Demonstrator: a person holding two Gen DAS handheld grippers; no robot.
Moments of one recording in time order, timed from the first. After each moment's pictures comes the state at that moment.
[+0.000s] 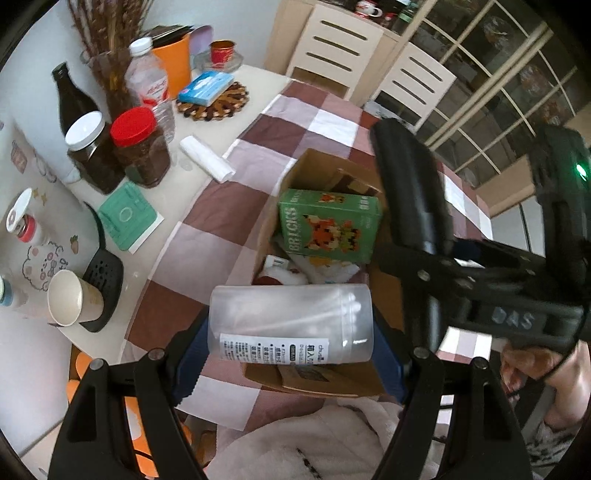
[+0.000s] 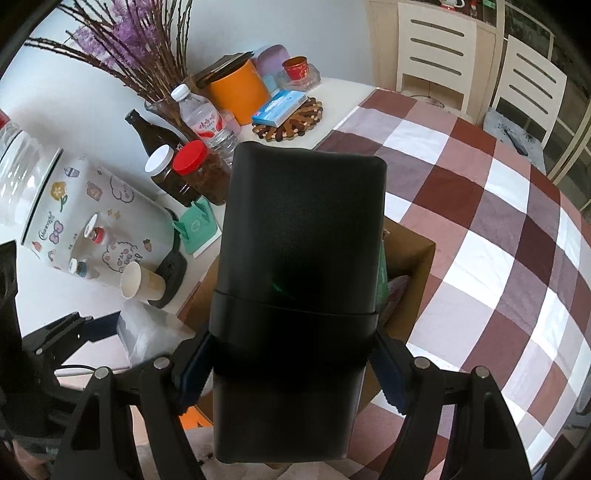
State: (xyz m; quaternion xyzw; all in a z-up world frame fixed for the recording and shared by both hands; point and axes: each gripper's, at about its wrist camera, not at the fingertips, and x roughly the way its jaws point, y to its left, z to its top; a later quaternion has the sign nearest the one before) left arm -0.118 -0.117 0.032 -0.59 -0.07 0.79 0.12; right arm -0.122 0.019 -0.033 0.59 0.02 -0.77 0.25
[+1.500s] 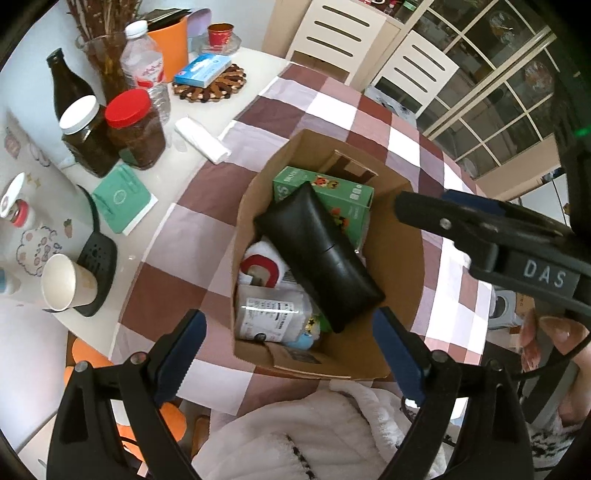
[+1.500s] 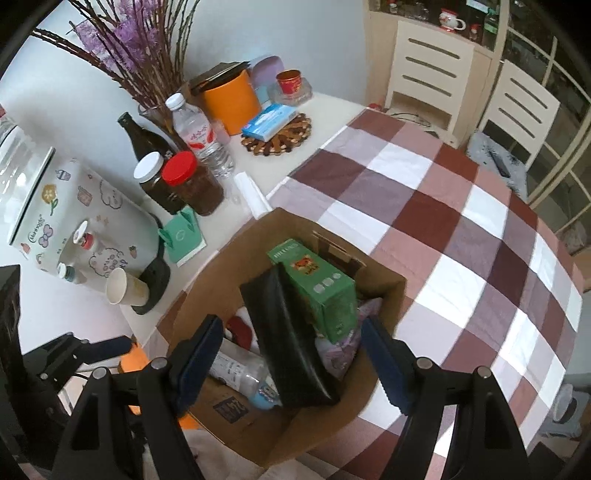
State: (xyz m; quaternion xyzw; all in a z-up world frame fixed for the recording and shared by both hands) left arm -0.116 -0.117 0.028 -0.62 -0.08 0.77 0.11; right arm -0.126 0.011 -0.006 0.57 0.07 -0.79 0.21
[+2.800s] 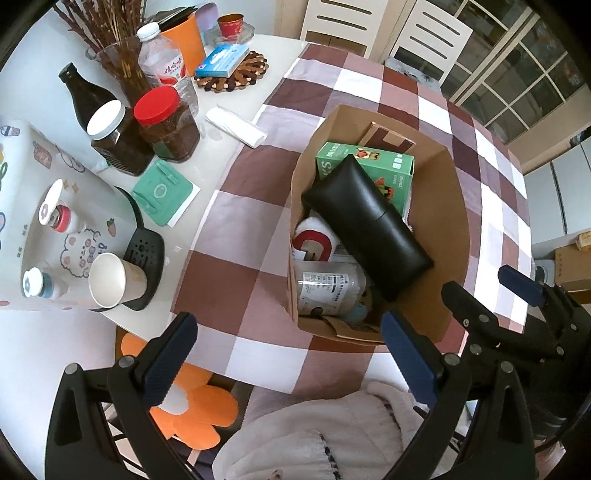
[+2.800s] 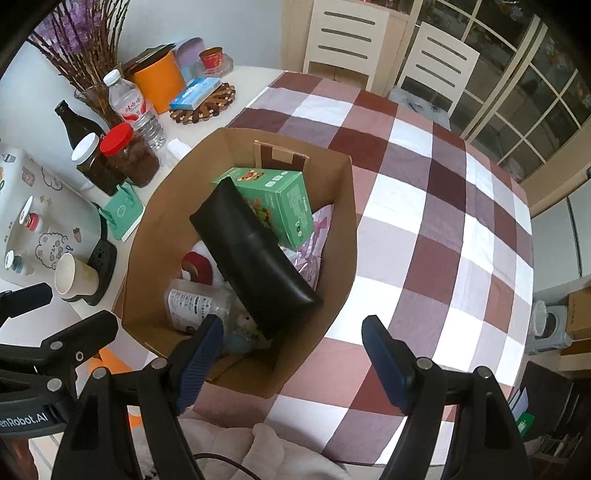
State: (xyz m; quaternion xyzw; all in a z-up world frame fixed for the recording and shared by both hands) left arm -0.110 -0.129 0.027 -0.65 0.01 0.75 0.08; right arm -0.047 0.019 -0.036 0.60 0.06 -0.80 0.04
